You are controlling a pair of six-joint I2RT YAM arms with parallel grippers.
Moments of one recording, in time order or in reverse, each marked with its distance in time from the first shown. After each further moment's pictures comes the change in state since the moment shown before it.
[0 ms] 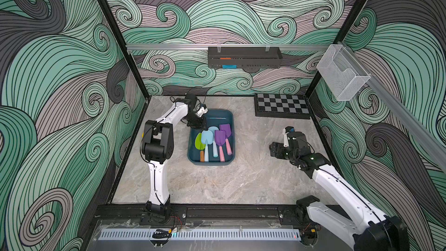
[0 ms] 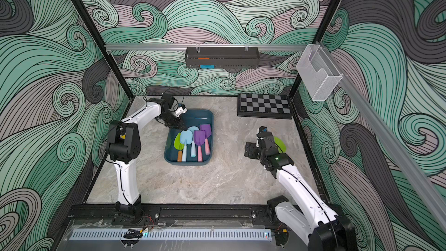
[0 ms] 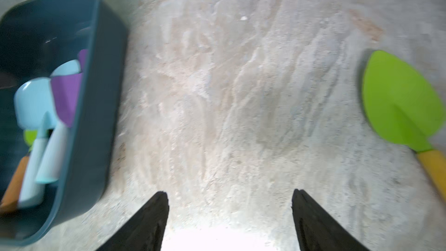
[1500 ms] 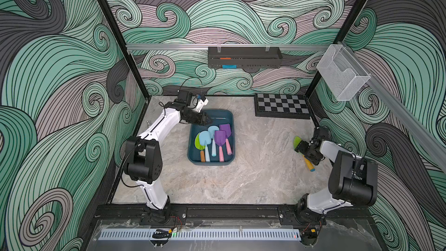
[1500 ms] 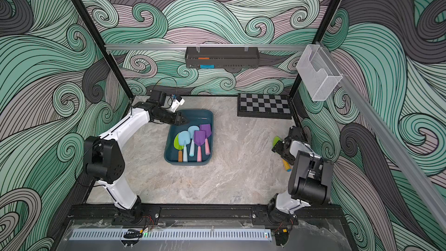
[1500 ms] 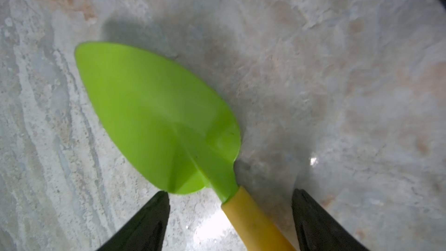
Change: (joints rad) left arm -0.012 -0.310 -0.229 0.241 0.185 -0.071; right arm -0.568 0.526 0.090 0.064 -0.095 -0.031
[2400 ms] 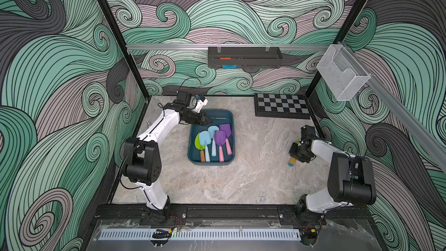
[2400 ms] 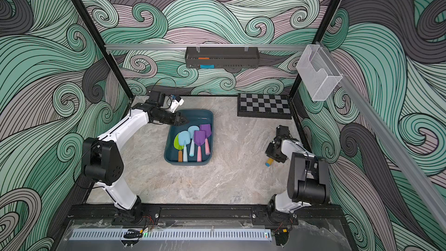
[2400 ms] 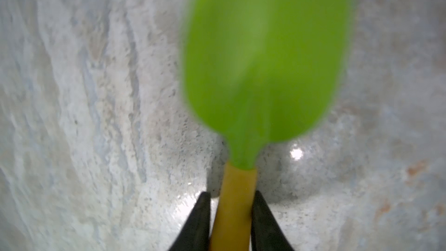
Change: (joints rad) left arm 0.010 -0.018 -0.030 0.027 0.019 -0.014; right arm 0.164 0.001 0.003 -0.076 0.015 0.003
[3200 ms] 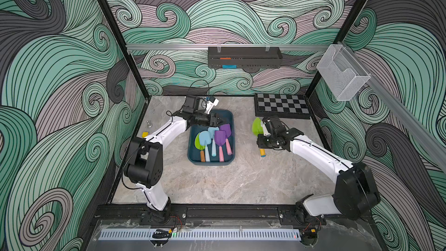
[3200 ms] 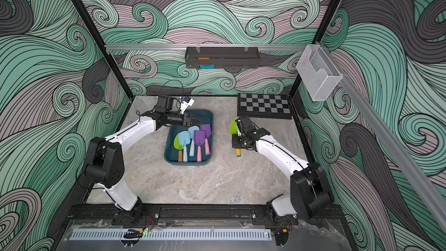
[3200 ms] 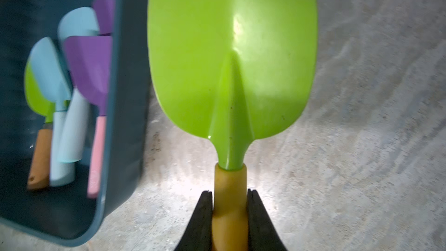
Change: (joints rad) left arm -0.129 -0.017 -0.154 0.418 0.293 -0.280; right arm 0.666 -0.103 0.258 -0.091 -0.006 0.042
